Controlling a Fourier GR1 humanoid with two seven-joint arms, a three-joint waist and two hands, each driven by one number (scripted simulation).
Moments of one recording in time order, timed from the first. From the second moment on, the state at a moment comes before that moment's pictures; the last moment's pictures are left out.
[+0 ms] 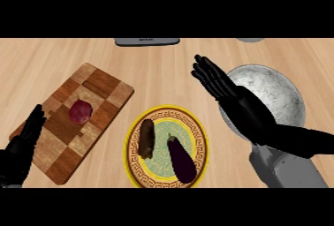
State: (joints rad) left arm 0.09 0.61 -0.21 -1.49 0.28 0.34 -0.10; right arm -0.40 -0.23 0.33 -1.71 -0.34 0.10 0.01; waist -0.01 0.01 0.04
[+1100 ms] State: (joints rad) left arm -0.10 0.54 -0.16 -1.55 0.28 0.36 0.05; right arm -0.23 -0.56 0.60 -2.07 0.42 -0.01 0.60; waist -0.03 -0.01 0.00
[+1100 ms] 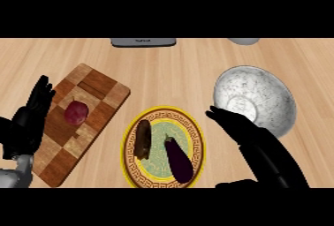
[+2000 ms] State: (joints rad) left arm -0.16 0.49 -0.13 -1.51 0.23 0.29 0.08; right arm -0.73 -0.28 0.57 -1.70 0.27 0.44 0.94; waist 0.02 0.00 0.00
